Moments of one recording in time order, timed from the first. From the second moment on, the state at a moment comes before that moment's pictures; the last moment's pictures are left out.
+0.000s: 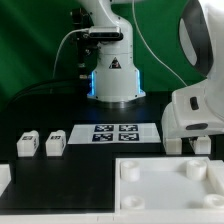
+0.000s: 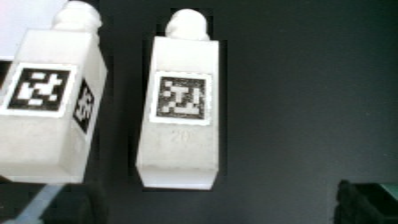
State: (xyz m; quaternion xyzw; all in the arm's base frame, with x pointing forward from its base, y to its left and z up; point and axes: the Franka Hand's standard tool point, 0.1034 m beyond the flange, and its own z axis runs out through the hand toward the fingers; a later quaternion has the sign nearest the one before) arm 0.435 0.176 0.034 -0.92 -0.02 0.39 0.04
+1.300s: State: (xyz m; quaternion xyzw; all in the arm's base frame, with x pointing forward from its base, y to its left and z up) arm 0.403 0.175 0.006 -0.92 -0.02 0.39 0.04
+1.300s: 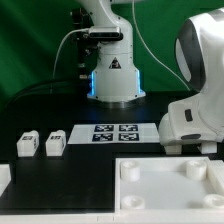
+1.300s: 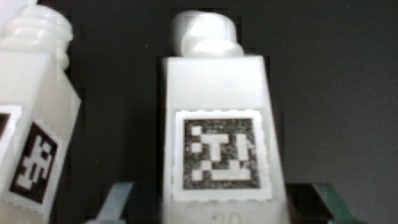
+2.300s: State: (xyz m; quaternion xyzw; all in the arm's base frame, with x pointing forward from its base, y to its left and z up) arm 0.465 0.147 0.079 -0.93 -0.06 0.35 0.07
